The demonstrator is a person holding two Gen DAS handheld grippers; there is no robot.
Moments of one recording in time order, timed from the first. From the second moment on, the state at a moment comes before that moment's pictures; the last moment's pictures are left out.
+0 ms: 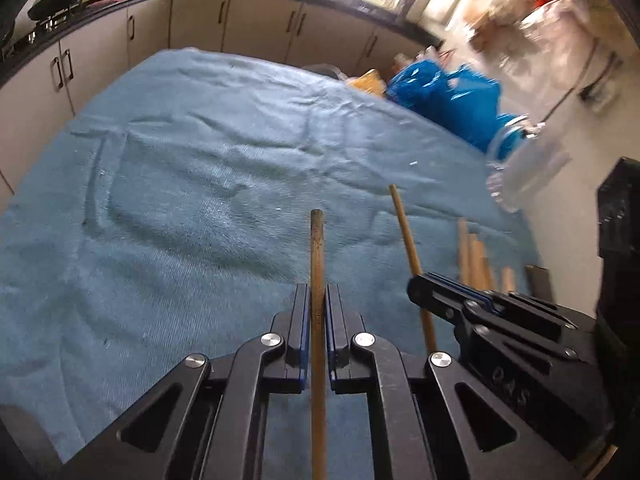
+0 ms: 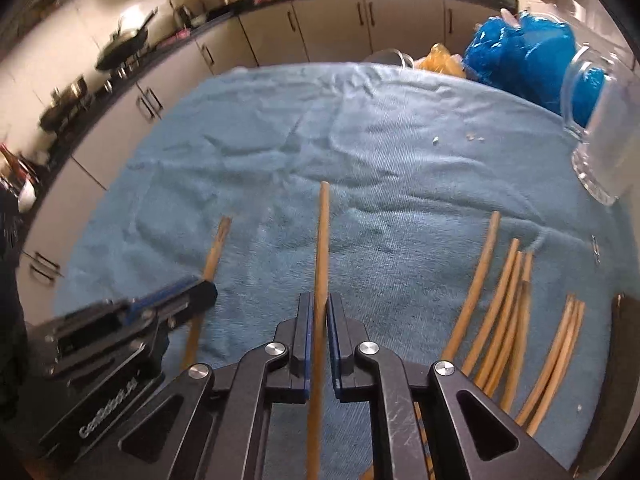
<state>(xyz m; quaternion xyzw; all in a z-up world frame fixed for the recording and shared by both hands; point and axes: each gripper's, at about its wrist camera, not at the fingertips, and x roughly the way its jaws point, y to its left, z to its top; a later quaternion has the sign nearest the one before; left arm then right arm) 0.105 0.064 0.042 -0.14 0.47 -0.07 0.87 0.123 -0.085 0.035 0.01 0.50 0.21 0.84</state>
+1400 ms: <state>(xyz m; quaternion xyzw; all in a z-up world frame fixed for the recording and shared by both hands) -0.152 0.267 0.244 -0.19 0.13 0.00 0.97 -0.085 0.024 0.221 0.08 0.22 0.32 0.92</state>
